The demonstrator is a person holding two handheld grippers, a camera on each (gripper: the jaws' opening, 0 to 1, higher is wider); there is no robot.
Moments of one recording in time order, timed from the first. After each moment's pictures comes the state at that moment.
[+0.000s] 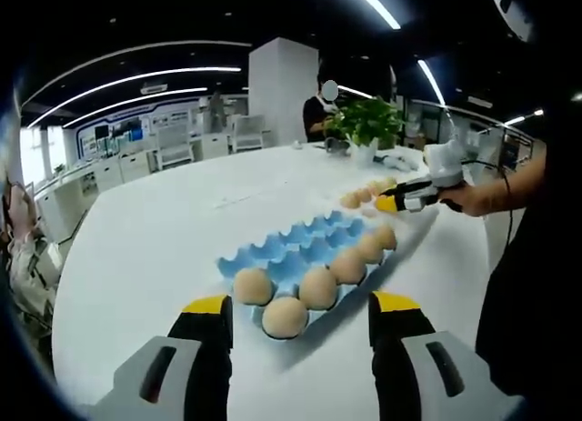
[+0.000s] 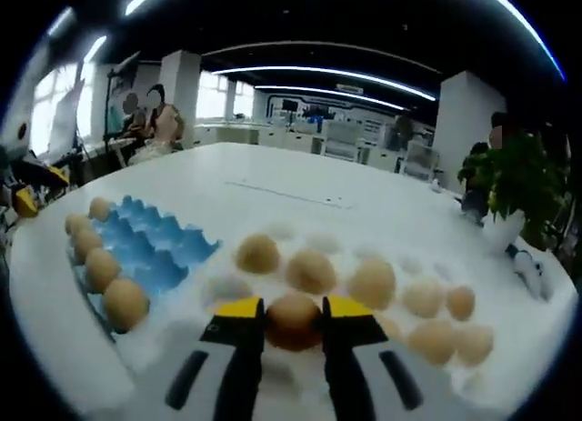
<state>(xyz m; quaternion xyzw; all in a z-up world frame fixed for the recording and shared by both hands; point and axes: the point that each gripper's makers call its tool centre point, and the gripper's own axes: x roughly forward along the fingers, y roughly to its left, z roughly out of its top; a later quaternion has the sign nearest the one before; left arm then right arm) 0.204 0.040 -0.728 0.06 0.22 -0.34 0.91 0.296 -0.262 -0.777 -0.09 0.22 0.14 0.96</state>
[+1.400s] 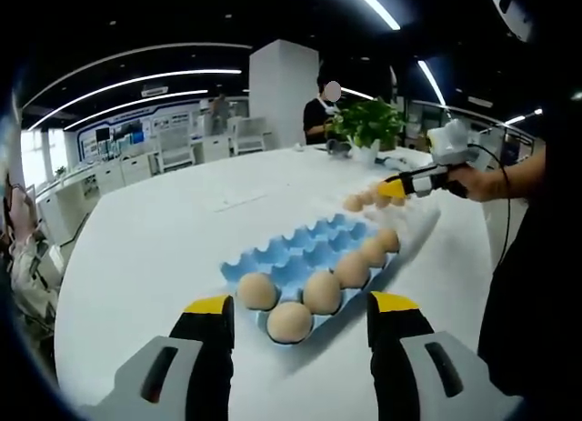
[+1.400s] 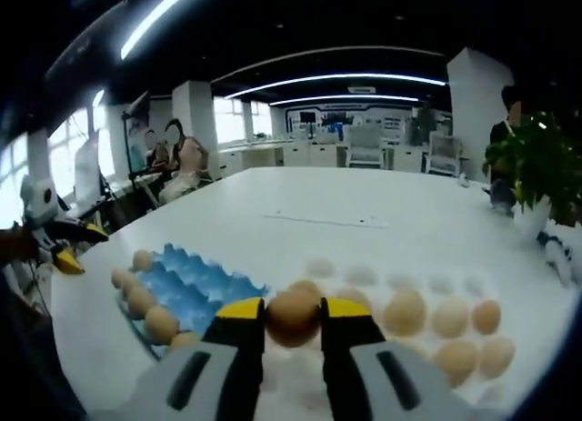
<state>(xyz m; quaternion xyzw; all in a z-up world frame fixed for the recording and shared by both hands) 0.210 0.041 -0.725 0.06 0.21 -0.34 0.91 0.294 -0.220 -0.732 -0.01 0.19 0.22 0.96</state>
